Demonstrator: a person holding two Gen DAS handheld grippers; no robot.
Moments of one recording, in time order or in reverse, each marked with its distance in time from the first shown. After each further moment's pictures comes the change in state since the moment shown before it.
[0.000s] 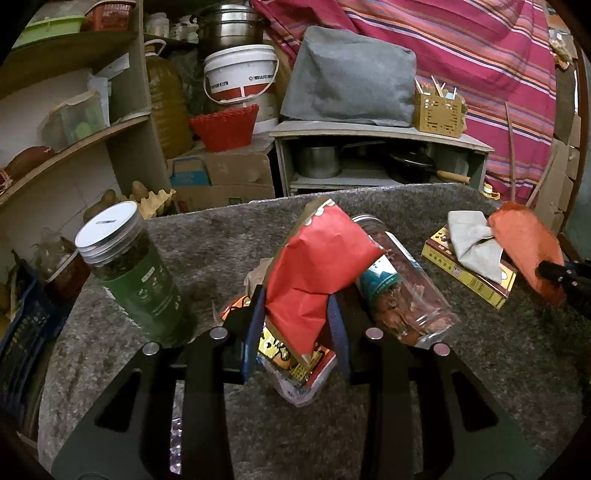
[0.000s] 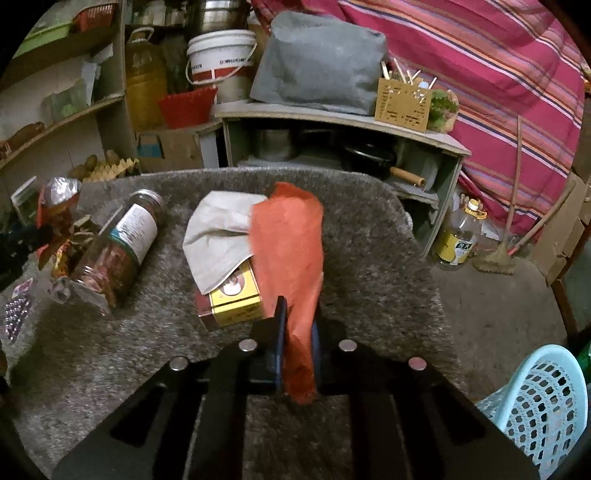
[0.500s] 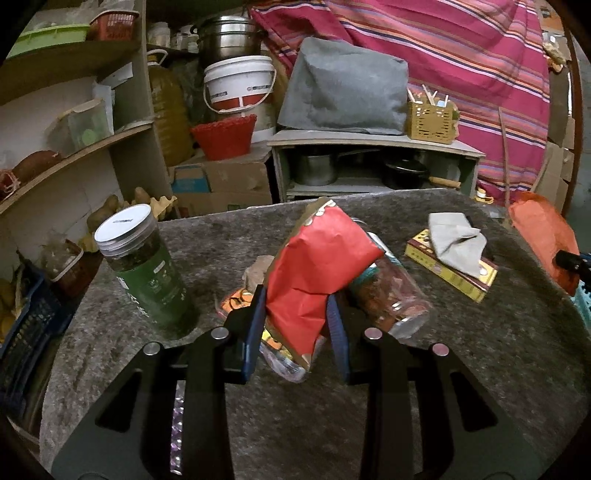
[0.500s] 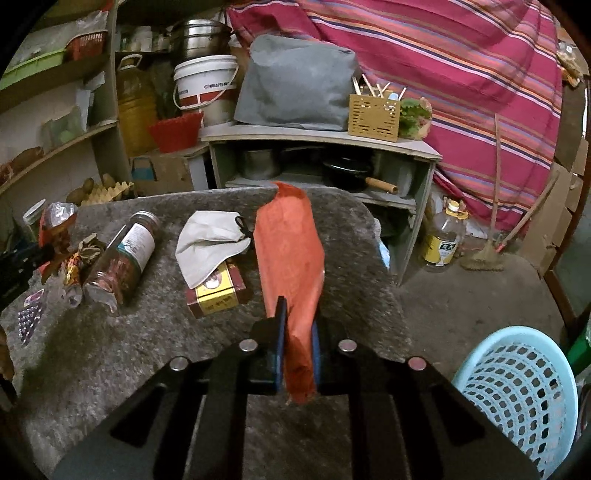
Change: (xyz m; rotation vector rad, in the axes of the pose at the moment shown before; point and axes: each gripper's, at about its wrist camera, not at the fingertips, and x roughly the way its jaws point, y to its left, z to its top) left arm -0.029 -0.008 -0.007 0.003 -0.030 -0.021; right arm -0.046 -0.032 -0.011 0.056 -0.057 -0.019
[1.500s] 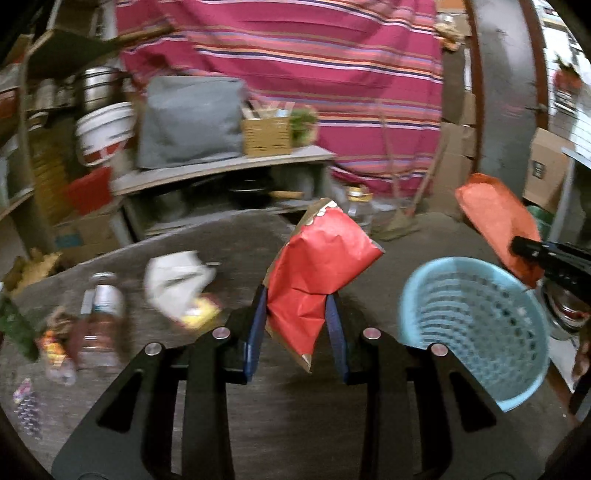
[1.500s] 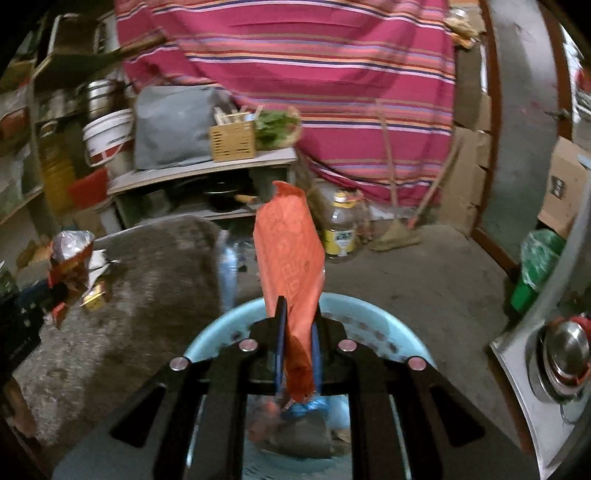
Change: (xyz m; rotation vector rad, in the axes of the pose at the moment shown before) left arm -0.061 -0.272 0.006 0.185 -0.065 -0.334; right arm -0.117 -0.199 -0.046 0.235 -0.074 -0.244
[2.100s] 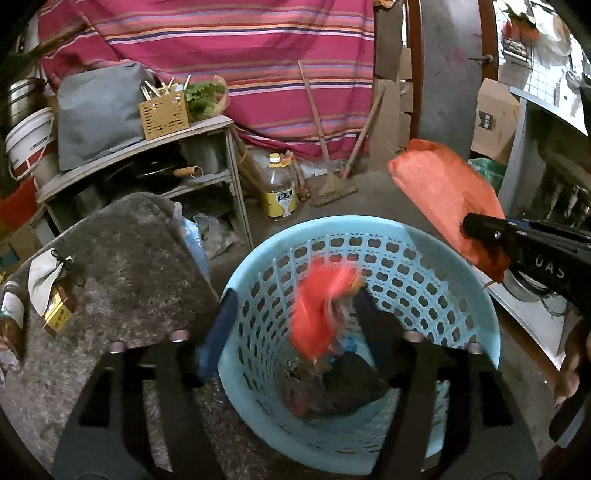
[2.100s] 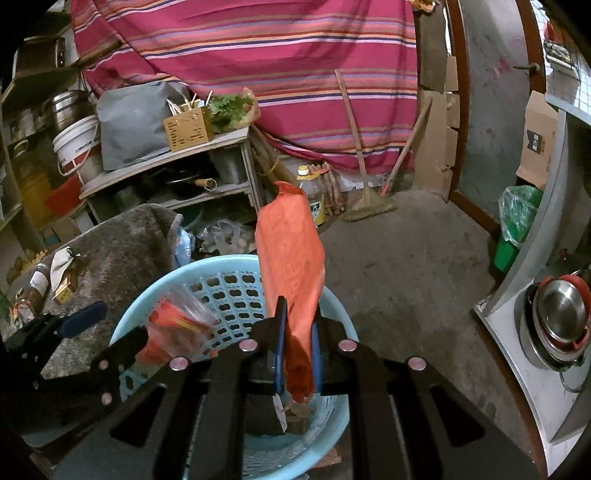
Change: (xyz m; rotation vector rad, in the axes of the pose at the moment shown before) left arm 0.044 -0.142 -0.019 0.113 0.111 -0.164; right arm 0.008 -0.079 -0.028 0.098 0.079 -0.042
